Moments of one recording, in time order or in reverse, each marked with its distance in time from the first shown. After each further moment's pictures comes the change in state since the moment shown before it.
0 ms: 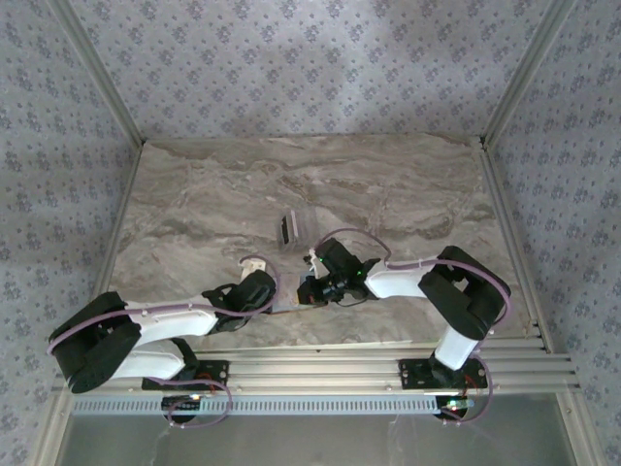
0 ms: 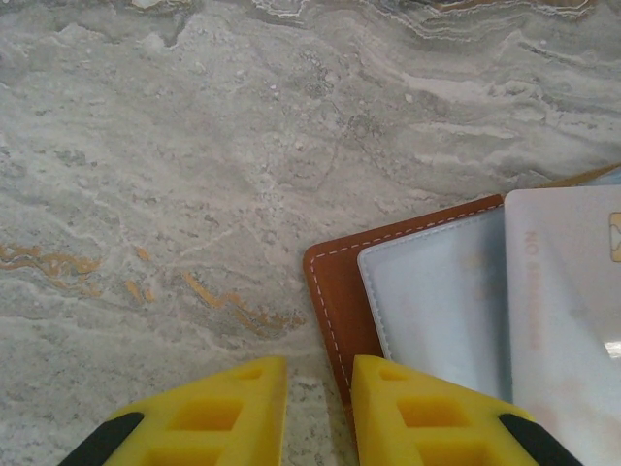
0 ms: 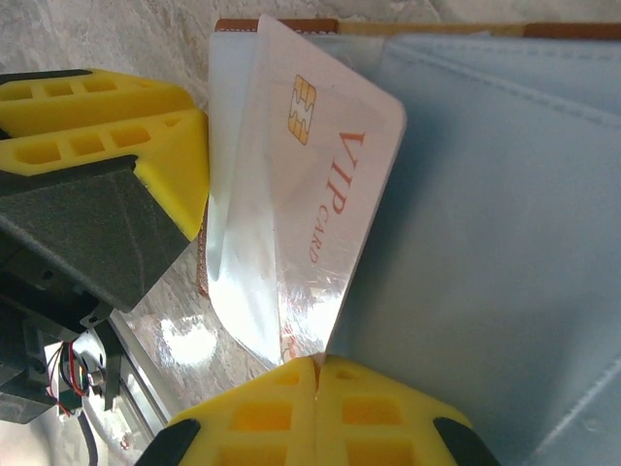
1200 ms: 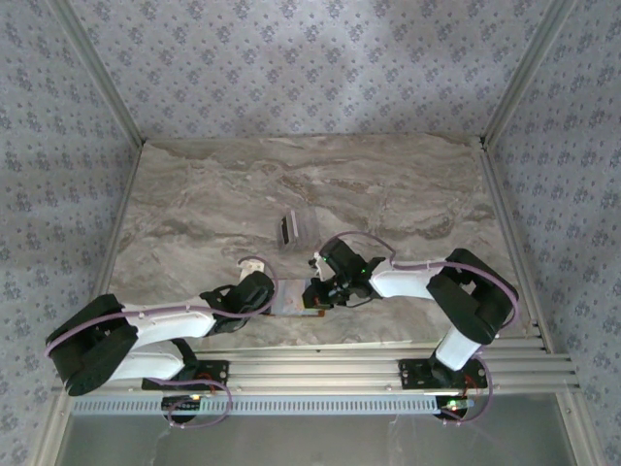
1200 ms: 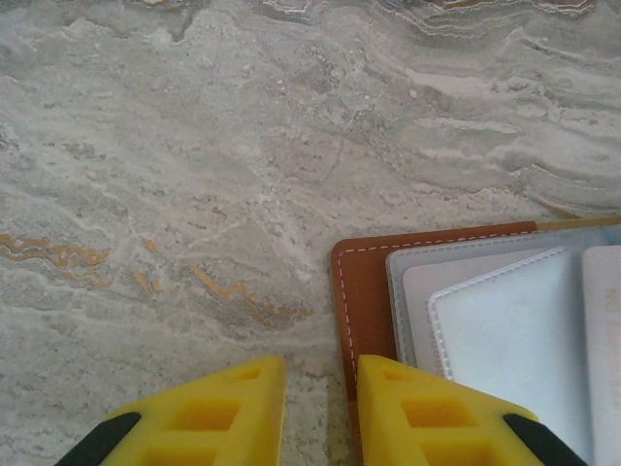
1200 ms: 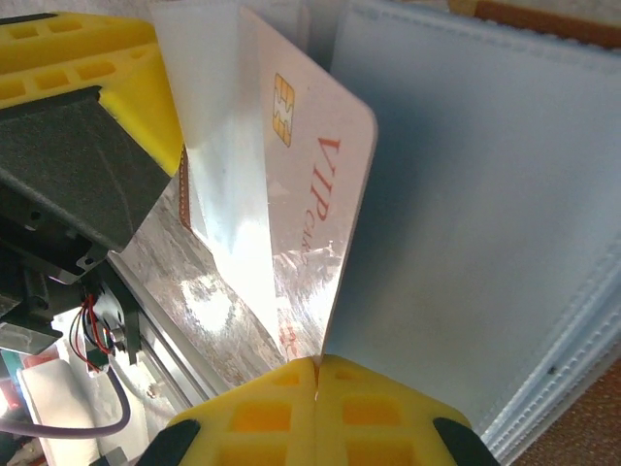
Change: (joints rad) left arm 0.000 -0.022 -0.015 0.000 0.000 0.000; right arm -0.025 -0.044 -0.007 -0.126 -0.079 0.030
